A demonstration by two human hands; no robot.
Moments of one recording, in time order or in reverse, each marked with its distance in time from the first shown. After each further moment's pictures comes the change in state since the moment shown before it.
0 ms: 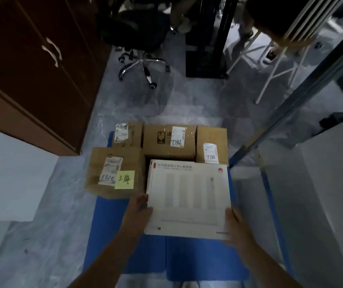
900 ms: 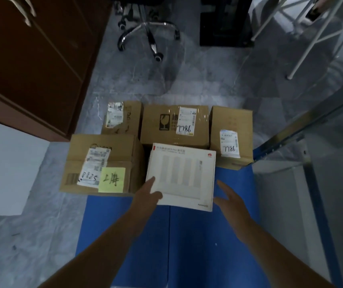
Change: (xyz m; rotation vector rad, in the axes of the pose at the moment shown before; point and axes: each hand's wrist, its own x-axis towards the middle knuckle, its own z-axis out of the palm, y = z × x) left_hand 0.139 -0.006 0.048 0.164 -0.075 -0.113; right_hand 0.145 -0.033 0.059 -0.188 -0.170 -0.207
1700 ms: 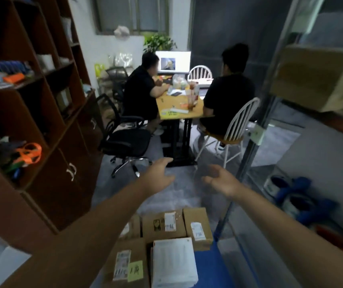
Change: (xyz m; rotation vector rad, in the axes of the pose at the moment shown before) left_hand -0.380 0.377 -0.180 0.648 -0.033 1.049; right_hand -0.400 -0.399 -0.106 -0.266 0.321 -0.536
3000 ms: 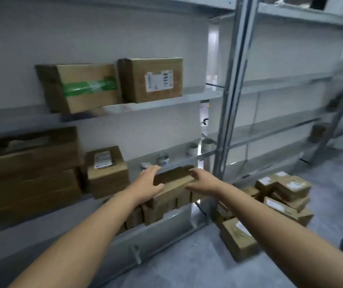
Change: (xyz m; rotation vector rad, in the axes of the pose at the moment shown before) left_hand -0.724 0.382 0.285 0.084 -1.129 1.458; right_hand -1.017 0.052 0.083 0.017 1.236 1.132
